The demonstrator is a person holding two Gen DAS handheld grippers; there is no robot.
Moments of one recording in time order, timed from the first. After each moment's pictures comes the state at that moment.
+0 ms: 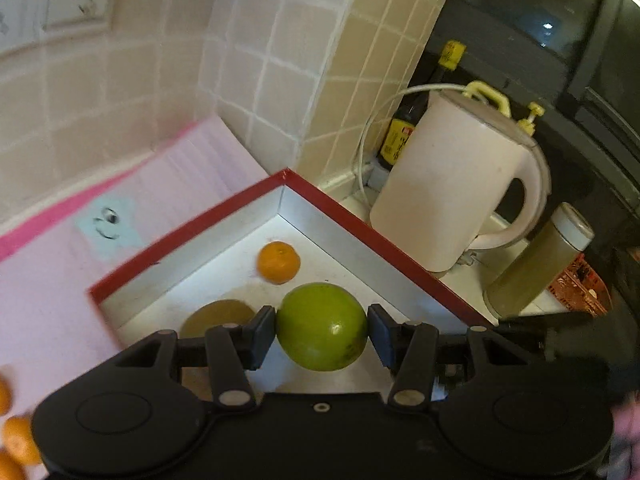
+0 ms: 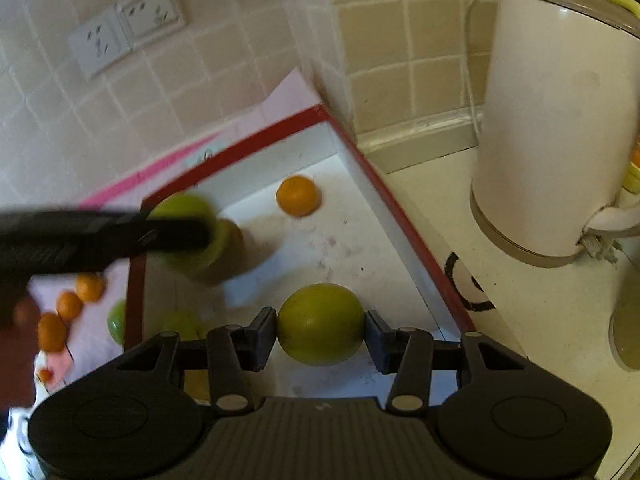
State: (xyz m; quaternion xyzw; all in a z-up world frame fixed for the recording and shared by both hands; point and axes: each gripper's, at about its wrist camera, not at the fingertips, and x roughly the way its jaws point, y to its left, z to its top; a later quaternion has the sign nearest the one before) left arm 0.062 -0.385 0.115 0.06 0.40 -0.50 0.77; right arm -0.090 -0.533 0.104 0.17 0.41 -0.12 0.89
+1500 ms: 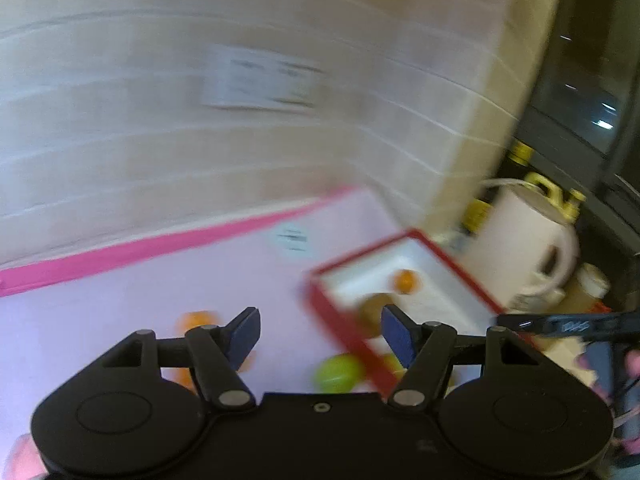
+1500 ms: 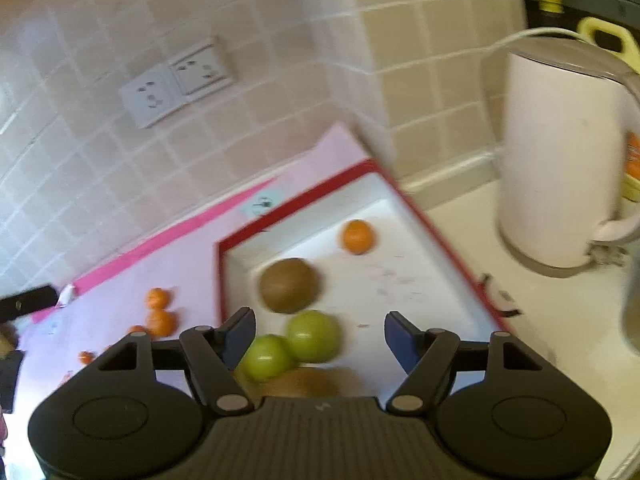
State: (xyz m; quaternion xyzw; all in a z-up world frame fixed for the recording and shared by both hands) left arm 0.033 -0.166 0.196 0.00 0.34 -0.35 0.87; right arm -0.117 -0.491 0.170 0.21 0.35 -0.10 0.91
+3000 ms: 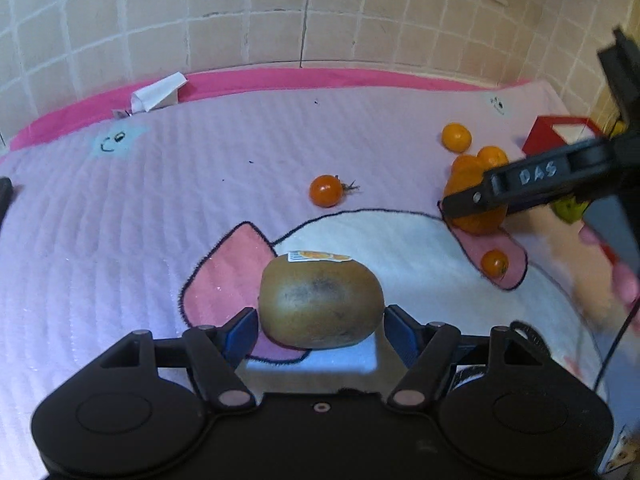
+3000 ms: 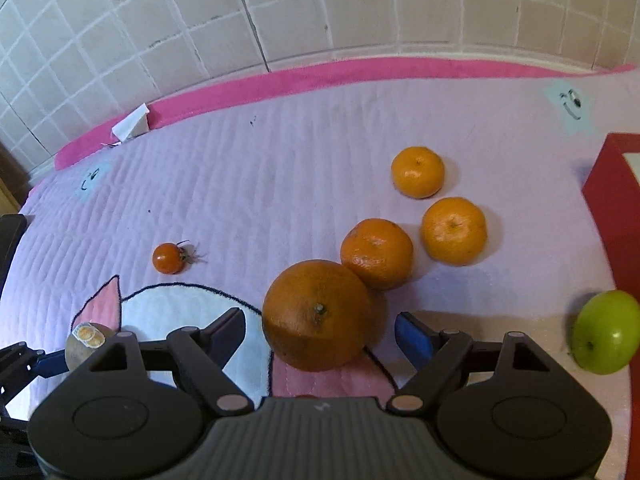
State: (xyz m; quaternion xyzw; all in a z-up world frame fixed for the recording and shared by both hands) left arm 0.036 0.023 0.053 0.03 0.45 -0.22 0.87; right arm 0.070 -0.206 0.079 0.10 0.51 0.03 0.86
